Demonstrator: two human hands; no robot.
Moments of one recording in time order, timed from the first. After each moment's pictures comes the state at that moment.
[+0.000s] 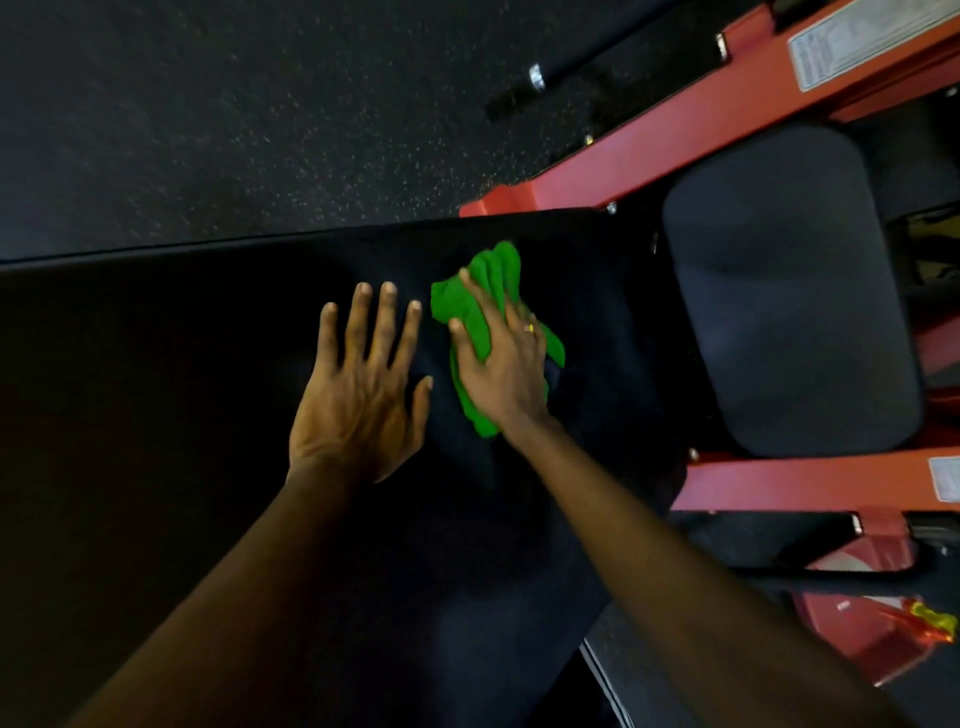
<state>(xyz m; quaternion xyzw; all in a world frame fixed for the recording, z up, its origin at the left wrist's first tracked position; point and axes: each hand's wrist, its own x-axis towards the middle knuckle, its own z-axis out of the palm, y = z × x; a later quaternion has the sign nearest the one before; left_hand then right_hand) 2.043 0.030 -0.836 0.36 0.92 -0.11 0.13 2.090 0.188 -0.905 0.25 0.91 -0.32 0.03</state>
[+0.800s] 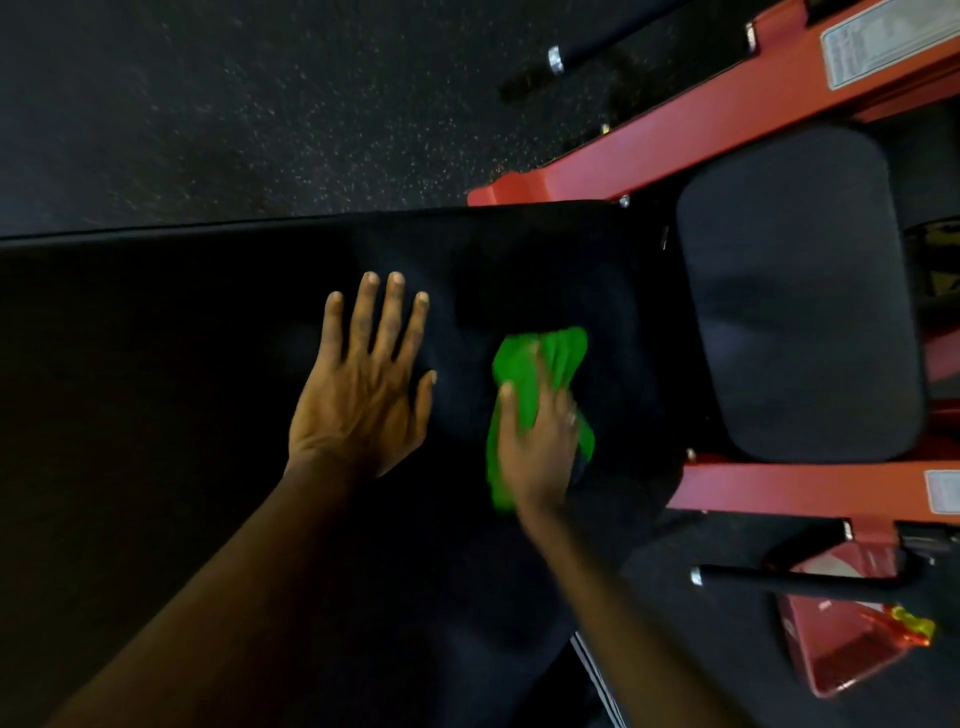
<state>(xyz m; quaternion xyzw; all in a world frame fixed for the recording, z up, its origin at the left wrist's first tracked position) 2.042 0.030 -0.837 0.36 0.92 -0.11 0.13 2.179 0.171 -0.900 0.44 0.84 -0.32 0.03</state>
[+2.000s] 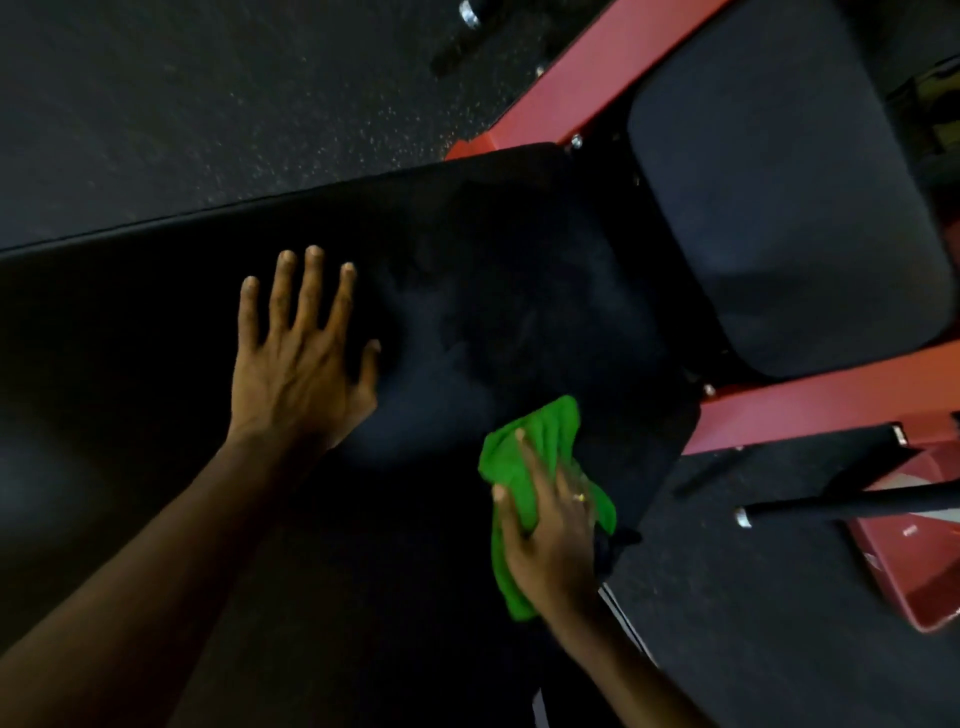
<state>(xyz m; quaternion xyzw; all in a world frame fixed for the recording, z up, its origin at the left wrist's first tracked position) 2.044 0.031 -0.829 0.35 0.92 -0.05 0.16 2.317 0.131 -0.869 0.42 0.84 -0.33 0.11</state>
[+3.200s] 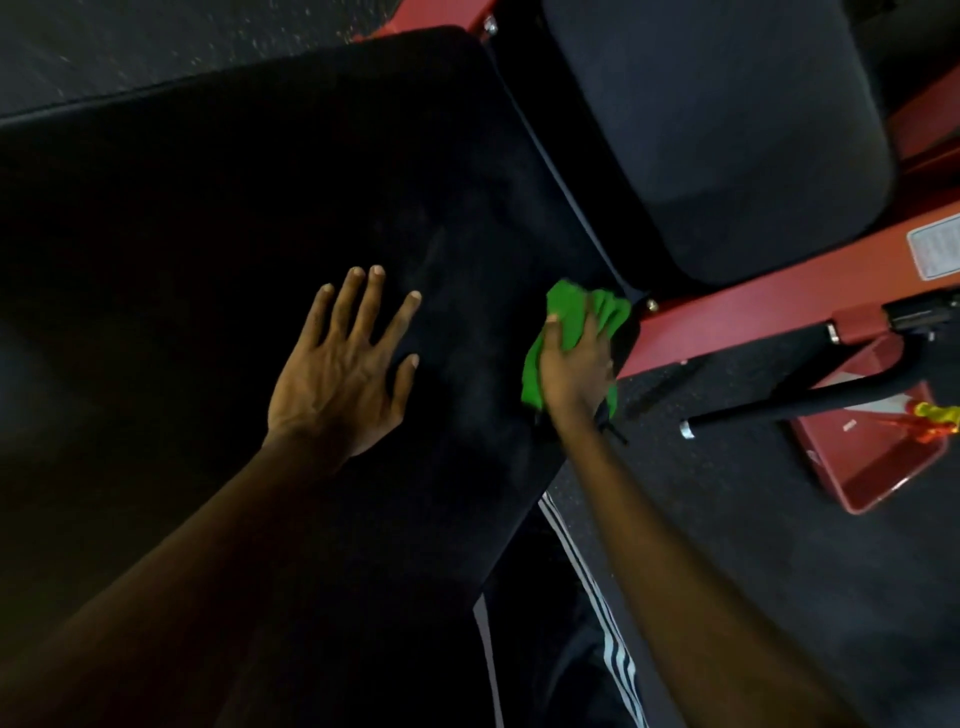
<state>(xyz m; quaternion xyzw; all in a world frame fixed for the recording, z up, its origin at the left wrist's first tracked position) 2.148 0.081 -0.870 0.50 0.83 -0.09 0.23 2.329 0.265 -0.960 0.67 0.67 -0.30 0.07</state>
